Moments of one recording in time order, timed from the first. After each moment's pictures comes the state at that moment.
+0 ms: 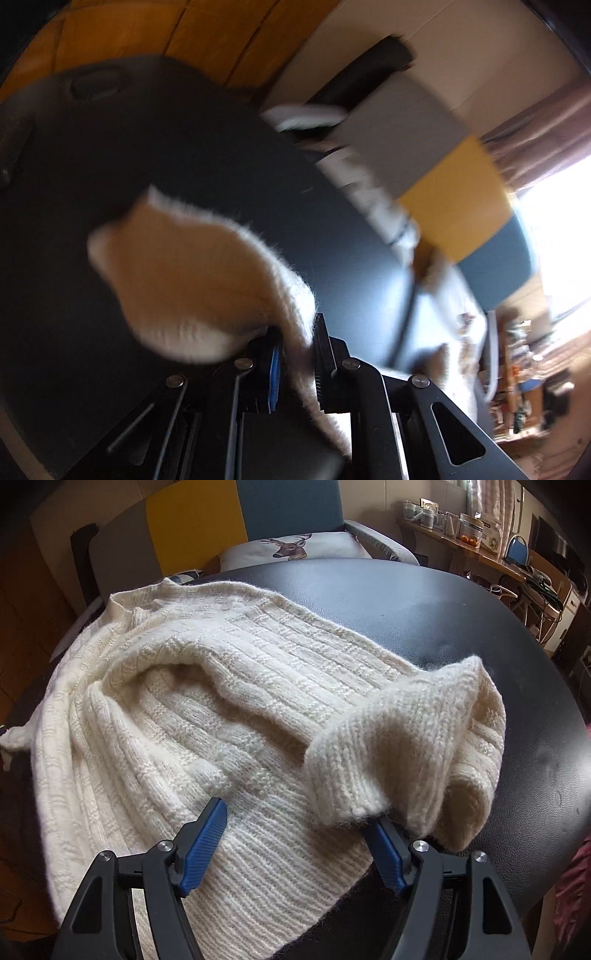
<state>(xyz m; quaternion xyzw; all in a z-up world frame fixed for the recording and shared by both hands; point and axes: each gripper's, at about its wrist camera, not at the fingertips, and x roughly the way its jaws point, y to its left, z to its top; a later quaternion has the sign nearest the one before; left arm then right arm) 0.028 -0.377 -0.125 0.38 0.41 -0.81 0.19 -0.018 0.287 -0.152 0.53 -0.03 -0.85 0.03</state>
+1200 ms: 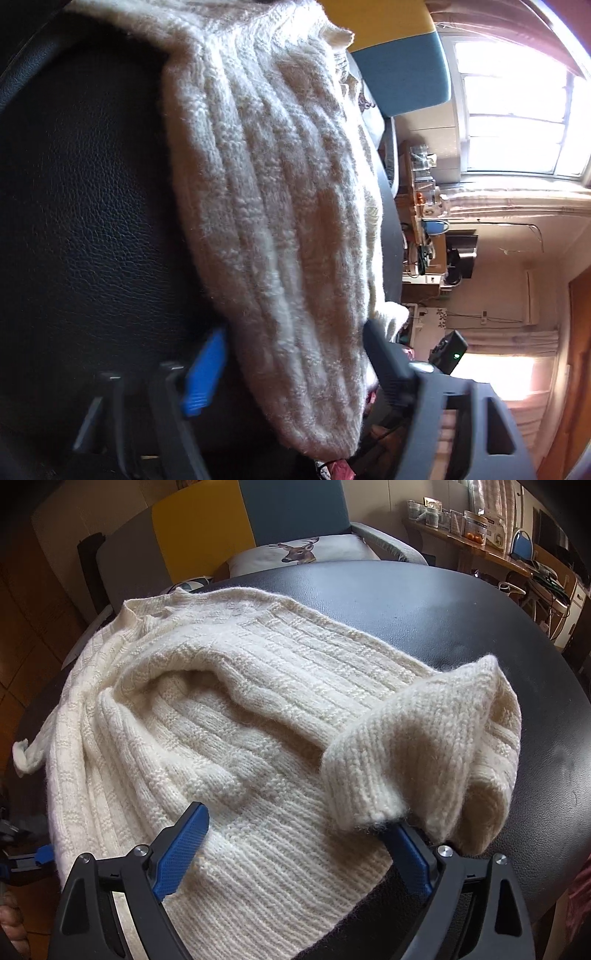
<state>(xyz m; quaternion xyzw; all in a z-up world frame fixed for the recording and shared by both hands) 0.067 -0.068 -0.176 0.55 0.47 -0.68 -0.14 -0.022 0.289 -0.149 0.51 -0.07 -0.85 0.06</state>
